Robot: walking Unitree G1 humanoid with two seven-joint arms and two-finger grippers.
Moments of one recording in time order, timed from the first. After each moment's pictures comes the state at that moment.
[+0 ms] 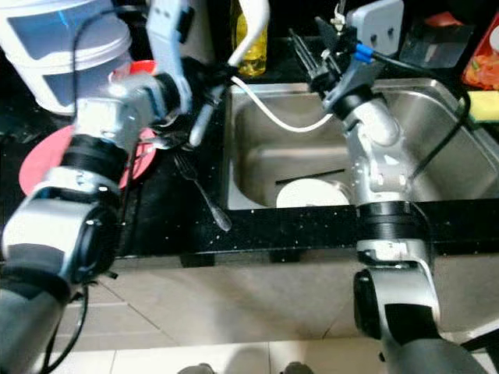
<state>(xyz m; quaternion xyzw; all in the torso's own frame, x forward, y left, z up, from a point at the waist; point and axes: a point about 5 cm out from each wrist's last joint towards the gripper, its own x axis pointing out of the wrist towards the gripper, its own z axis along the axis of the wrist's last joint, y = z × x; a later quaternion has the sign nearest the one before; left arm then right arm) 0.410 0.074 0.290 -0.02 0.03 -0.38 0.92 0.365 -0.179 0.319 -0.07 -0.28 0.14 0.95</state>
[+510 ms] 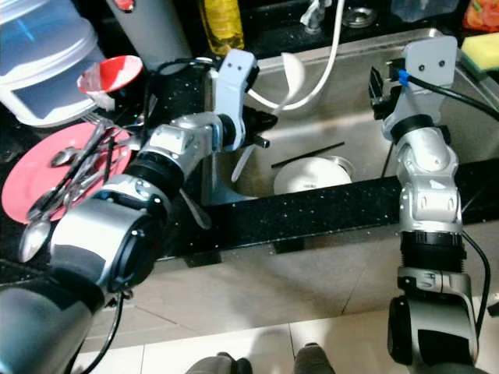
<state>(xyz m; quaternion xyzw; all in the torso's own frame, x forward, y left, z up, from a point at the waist) 0.406 0.029 0.250 0.02 0.11 -0.36 0.92 0.347 -0.231 0.293 -0.13 -0.21 0.01 0.97</state>
